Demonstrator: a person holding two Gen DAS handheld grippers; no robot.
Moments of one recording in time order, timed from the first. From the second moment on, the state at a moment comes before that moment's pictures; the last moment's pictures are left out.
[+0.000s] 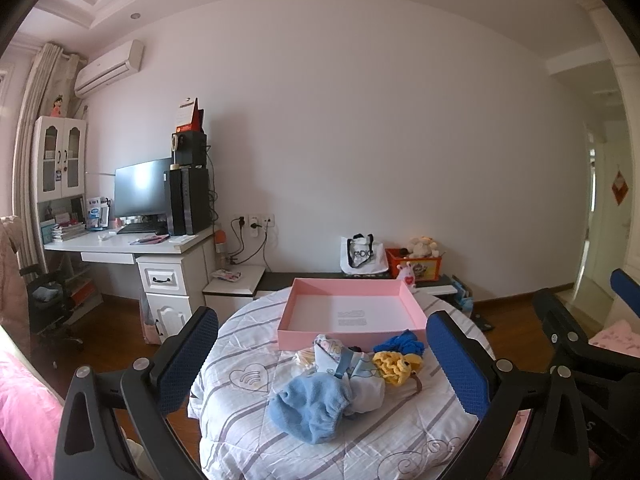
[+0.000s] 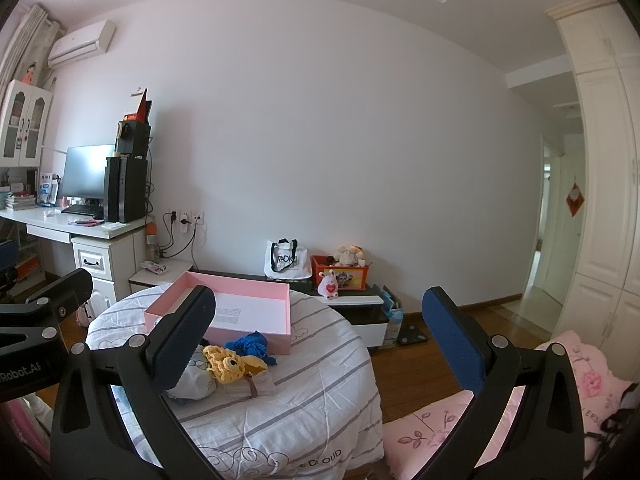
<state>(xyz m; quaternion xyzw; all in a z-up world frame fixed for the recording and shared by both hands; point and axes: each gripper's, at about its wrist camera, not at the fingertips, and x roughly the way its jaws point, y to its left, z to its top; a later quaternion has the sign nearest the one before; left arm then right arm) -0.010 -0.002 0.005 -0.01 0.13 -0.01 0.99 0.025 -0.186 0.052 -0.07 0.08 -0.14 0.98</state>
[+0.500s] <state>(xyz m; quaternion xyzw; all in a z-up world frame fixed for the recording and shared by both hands) 0.000 0.000 -0.001 -0.01 0.15 0.00 0.99 0.027 -0.188 0.046 -0.07 0.09 -0.14 0.98</state>
